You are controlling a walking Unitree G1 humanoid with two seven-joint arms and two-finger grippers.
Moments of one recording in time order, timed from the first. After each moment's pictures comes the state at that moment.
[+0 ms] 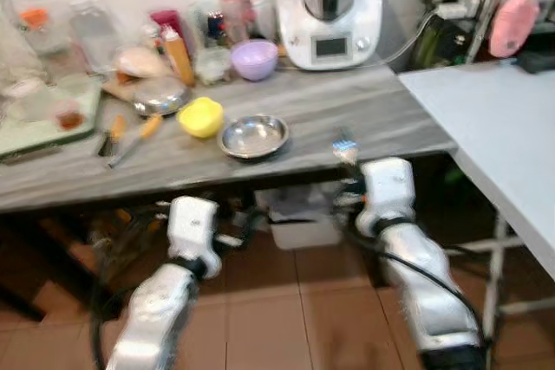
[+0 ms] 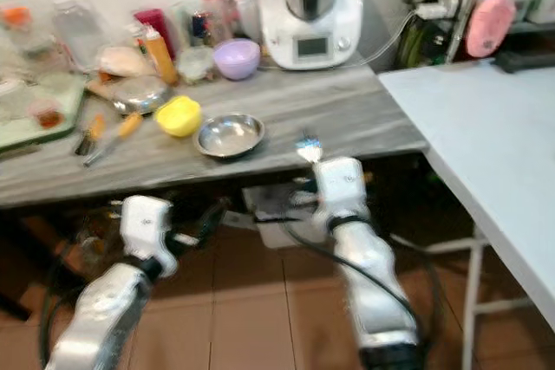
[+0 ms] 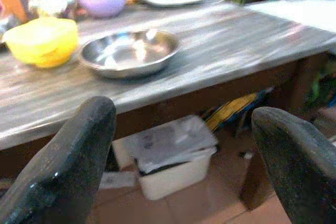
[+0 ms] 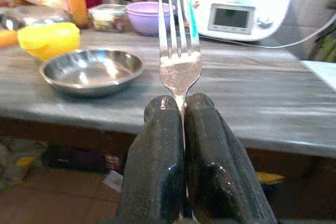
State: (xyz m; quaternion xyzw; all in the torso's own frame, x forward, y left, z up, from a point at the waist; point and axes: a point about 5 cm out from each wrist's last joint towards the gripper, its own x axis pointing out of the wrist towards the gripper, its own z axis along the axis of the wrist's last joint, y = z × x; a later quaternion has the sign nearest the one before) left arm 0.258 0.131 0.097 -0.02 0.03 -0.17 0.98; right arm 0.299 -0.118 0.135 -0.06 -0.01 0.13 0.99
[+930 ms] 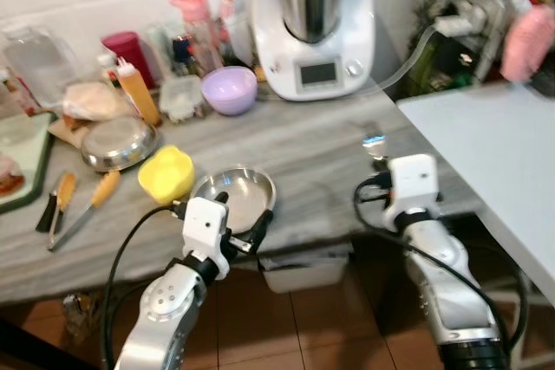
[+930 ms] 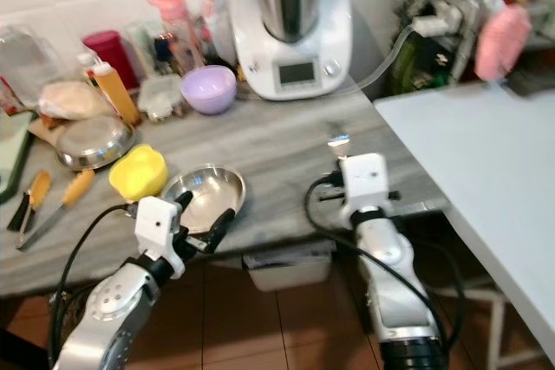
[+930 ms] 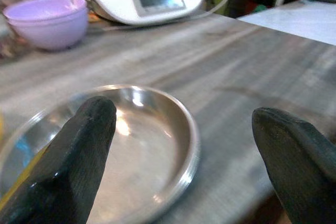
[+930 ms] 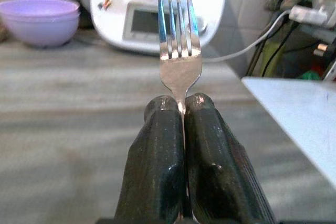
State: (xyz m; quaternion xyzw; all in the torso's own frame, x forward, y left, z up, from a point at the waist) left arm 0.254 0.118 0.103 -0.01 0.02 -0.22 0.98; right arm 0.306 -0.157 0.138 -0.09 -0.01 0.04 1.00
